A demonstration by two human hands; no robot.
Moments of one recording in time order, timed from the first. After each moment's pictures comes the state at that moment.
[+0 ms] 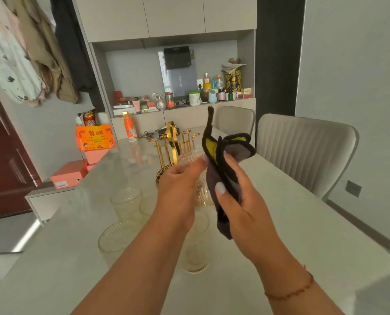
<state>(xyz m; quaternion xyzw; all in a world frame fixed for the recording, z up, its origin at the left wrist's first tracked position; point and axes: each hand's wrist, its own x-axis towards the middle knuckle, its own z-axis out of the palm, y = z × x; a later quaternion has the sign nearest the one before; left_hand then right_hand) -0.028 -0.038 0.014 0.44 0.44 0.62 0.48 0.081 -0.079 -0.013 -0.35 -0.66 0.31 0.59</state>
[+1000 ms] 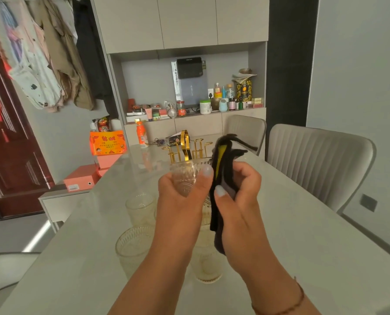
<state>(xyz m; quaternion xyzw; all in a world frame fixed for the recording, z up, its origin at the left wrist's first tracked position) -0.045 -0.087 0.022 0.48 0.50 0.63 0.34 0.043 -0.087 0.000 -0.30 -0.60 0.36 0.65</state>
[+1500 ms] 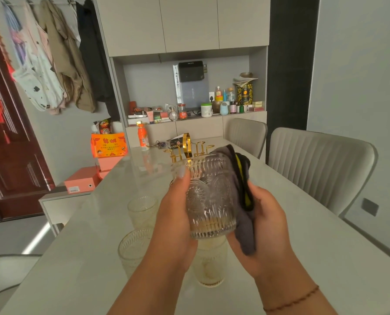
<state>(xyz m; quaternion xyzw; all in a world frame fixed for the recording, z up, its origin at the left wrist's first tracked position) -0.054 -0.084 0.017 0.43 0.34 0.65 0.52 0.055 -0.093 0.016 -0.07 -0.33 0.71 0.62</state>
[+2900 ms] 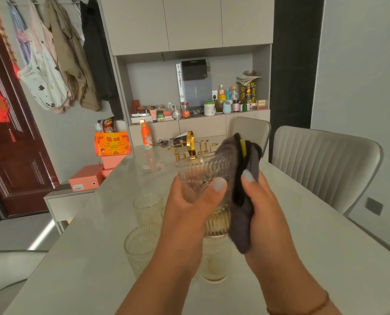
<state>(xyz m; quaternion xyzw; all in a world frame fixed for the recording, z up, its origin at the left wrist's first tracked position) -0.055 -0.097 0.012 0.53 0.31 0.64 0.46 0.047 -0.101 0.018 -0.17 -0.46 0.58 0.65</state>
